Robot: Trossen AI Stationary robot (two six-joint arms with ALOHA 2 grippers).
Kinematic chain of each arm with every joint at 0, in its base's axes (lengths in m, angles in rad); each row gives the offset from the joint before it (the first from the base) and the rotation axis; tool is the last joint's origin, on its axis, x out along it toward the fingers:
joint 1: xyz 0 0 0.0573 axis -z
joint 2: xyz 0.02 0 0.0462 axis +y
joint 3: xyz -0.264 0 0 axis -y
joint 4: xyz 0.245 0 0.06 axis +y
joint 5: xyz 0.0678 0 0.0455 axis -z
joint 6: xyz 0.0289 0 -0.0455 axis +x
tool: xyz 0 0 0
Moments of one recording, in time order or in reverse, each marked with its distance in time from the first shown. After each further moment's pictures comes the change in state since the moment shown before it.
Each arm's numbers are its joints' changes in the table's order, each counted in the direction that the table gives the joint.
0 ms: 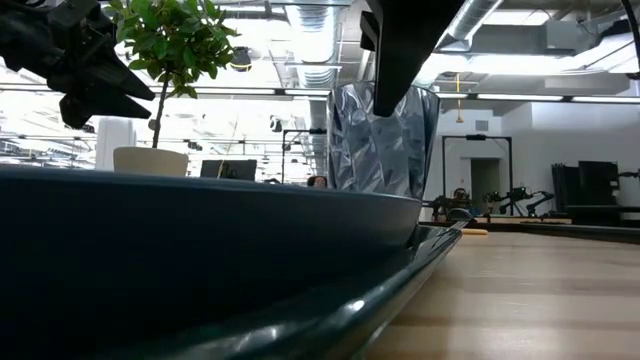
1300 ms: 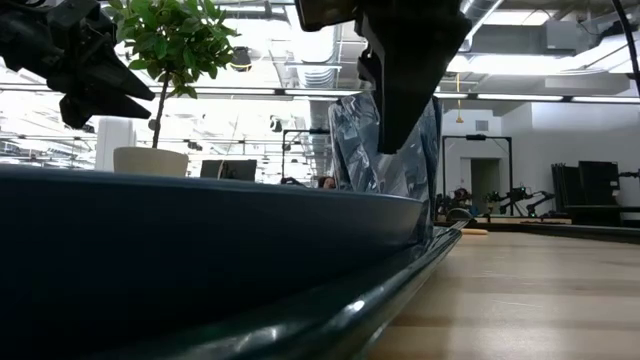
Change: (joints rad) left arm 0.000 0.000 0.000 0.000 0.003 0.003; right arm 0.028 0.053 0.000 0.019 -0.051 -0.001
